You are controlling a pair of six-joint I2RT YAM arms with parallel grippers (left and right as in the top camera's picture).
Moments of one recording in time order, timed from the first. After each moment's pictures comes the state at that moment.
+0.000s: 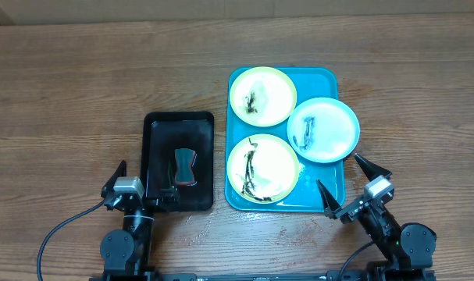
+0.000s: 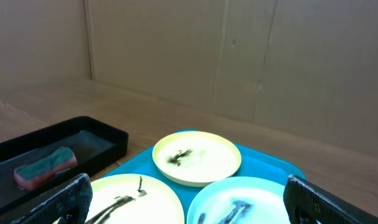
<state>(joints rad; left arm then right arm) -0.03 0.02 0.01 0.00 0.01 -0.16 0.05 0.01 0.02 0.04 -0.51 -0.03</state>
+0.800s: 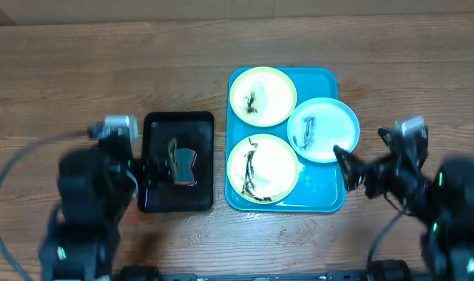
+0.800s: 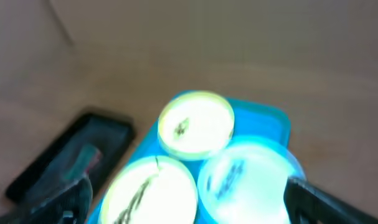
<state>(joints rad) -0.03 0.80 0.99 -0.78 0.19 -0.16 0.05 0.73 0.97 -0.74 -0.42 -0.01</state>
